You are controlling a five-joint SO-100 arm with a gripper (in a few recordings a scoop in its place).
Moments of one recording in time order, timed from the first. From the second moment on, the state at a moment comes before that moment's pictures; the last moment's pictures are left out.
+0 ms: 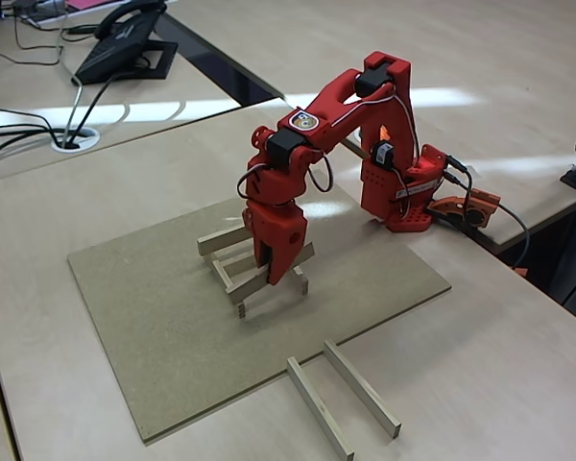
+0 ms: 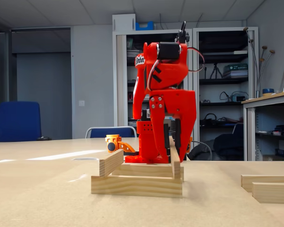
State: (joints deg) arm -15.2 79.8 88.9 73.2 94.7
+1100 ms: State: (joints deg) arm -14.3 81.4 96.2 63.4 88.2
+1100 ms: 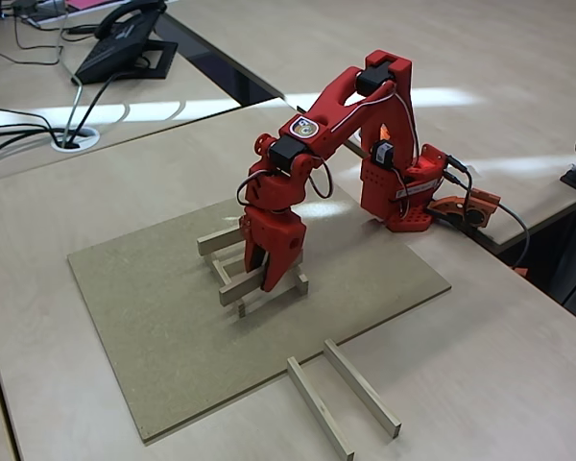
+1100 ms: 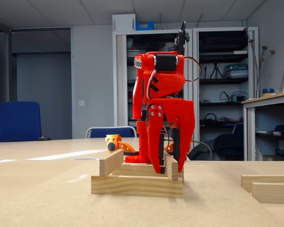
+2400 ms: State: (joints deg) arm -13.8 82.9 98.2 60.4 100.1
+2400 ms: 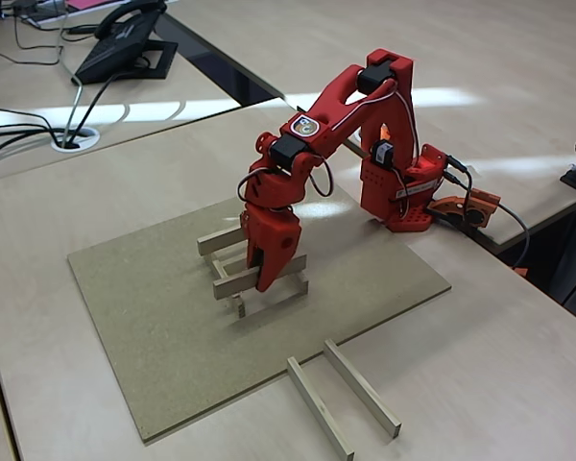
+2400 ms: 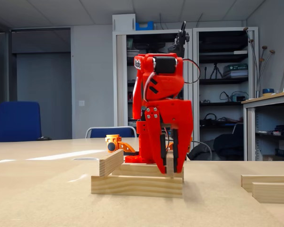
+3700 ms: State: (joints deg) arm -18.0 102.0 107.0 47.5 59.3
